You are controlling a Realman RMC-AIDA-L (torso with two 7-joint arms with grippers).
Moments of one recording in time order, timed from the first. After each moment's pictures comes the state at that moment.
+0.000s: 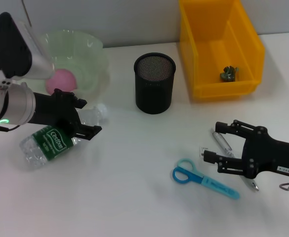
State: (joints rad) left arm -0.56 -2.07 1.33 1.13 2.32 1.20 -1.89; right arm 0.23 2.06 -0.96 -0.61 -1.58 -1.53 1.07
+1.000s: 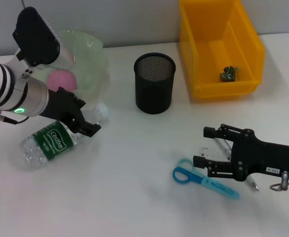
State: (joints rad) left arm -0.70 -2.07 1.36 1.02 2.48 1.16 -2.07; right arm 0.28 2.06 -0.96 -0.60 -1.63 -1.52 1.10
